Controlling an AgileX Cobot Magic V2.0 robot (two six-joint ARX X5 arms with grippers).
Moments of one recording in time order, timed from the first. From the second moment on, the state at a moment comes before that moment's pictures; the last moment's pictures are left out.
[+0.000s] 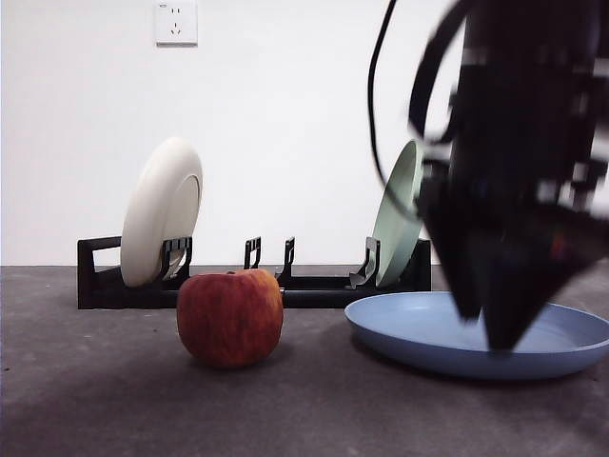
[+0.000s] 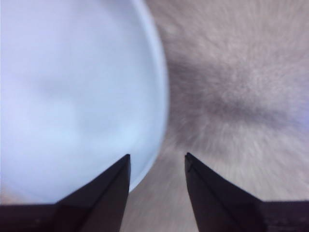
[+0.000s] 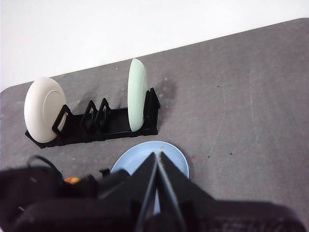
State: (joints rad) left arm -1.19 2.21 1.89 -1.09 -0.34 0.22; right arm 0.01 0.54 1.38 -1.24 -0.17 0.19
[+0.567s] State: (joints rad) left arm -1.21 2.04 2.34 -1.32 -0.06 0.08; right arm 0.01 0.58 1.39 -1.34 -0.19 0.17
